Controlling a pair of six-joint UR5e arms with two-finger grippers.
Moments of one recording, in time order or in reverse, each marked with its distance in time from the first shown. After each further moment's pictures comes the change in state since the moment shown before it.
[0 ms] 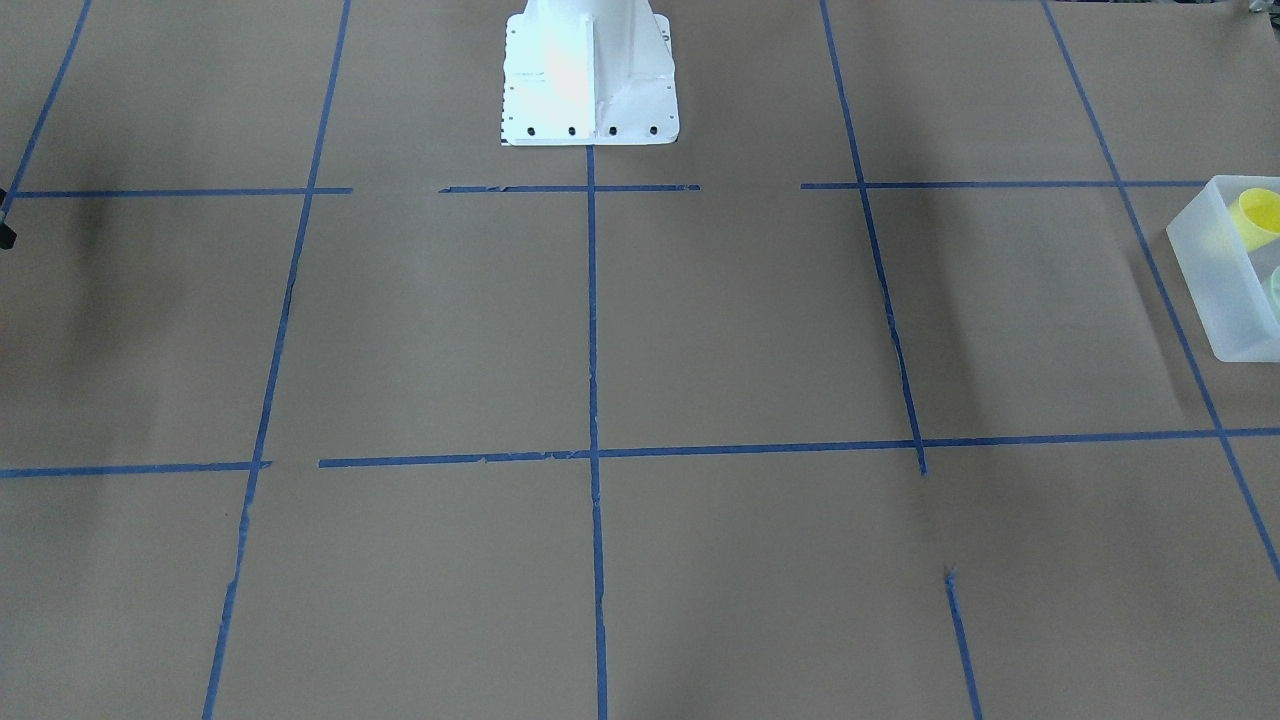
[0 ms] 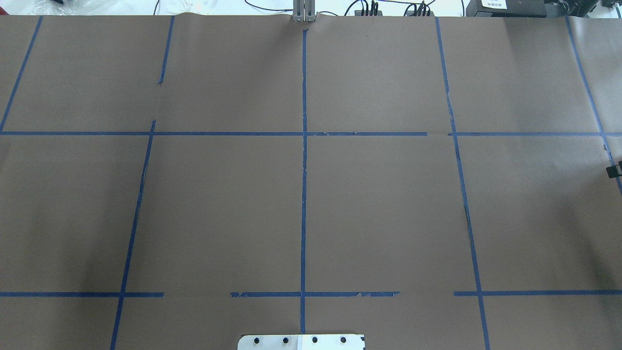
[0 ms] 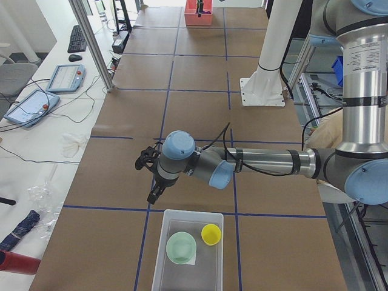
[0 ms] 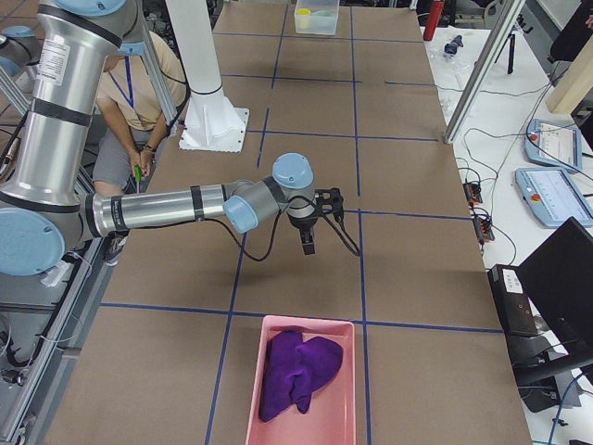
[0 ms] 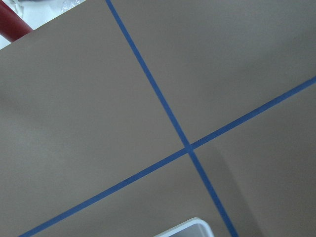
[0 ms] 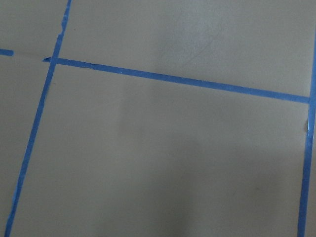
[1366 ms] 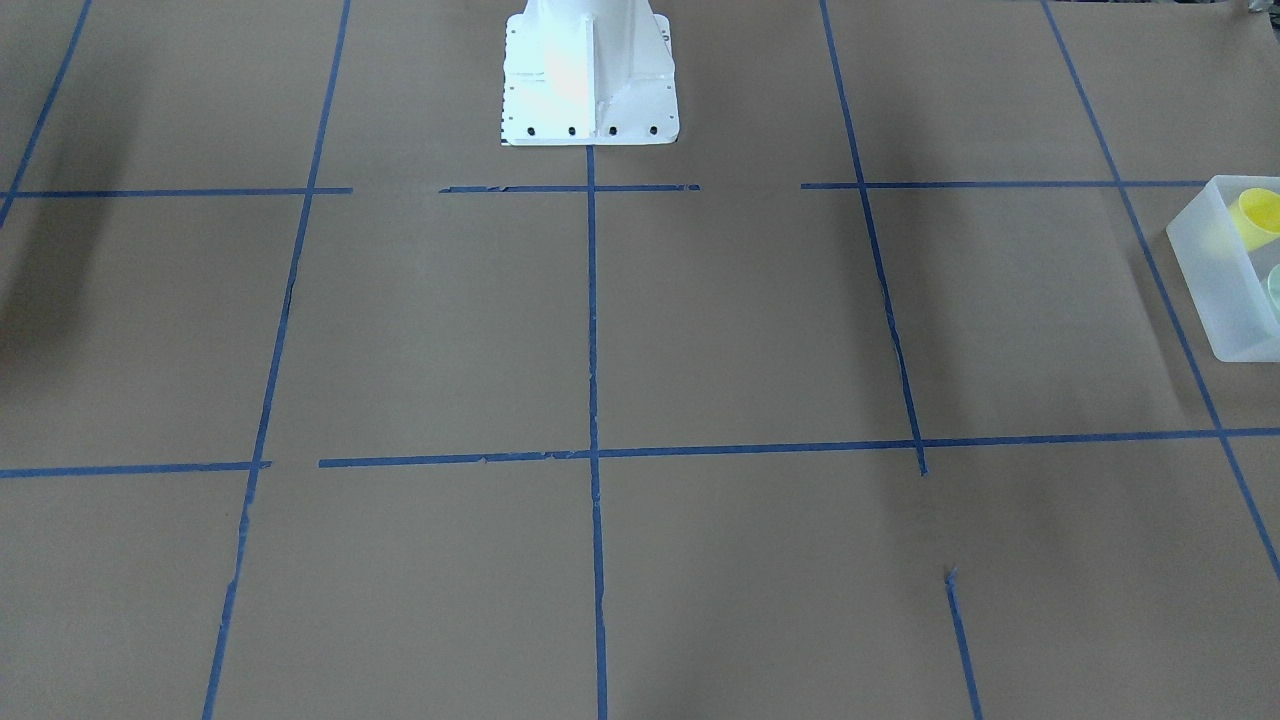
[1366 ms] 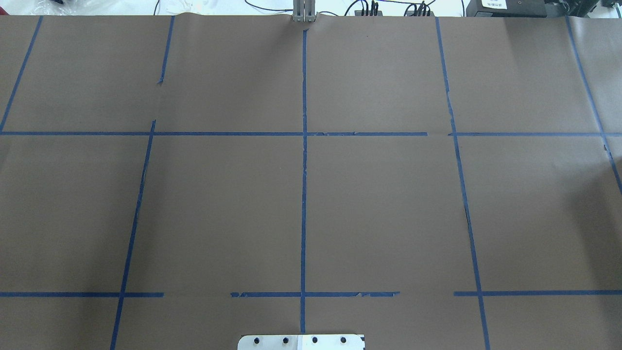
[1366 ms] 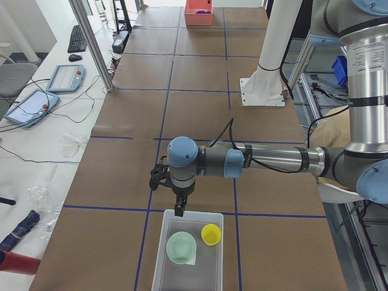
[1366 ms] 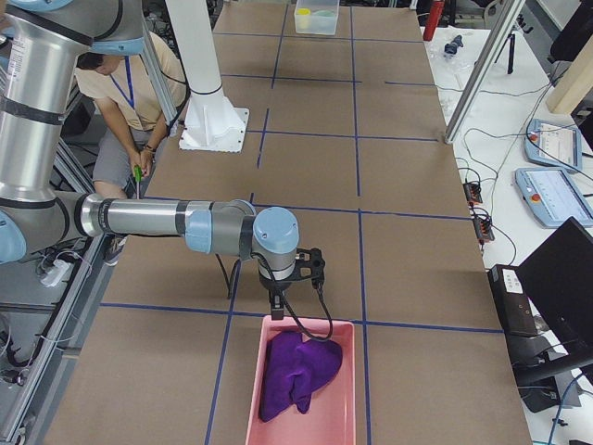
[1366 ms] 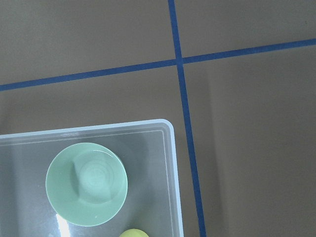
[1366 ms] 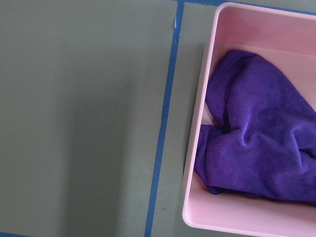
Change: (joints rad) left arm -0.037 0.054 -0.062 0.370 -0.001 -0.008; right arm 0.303 -0.033 -0.070 -0.455 -0.017 -0.589
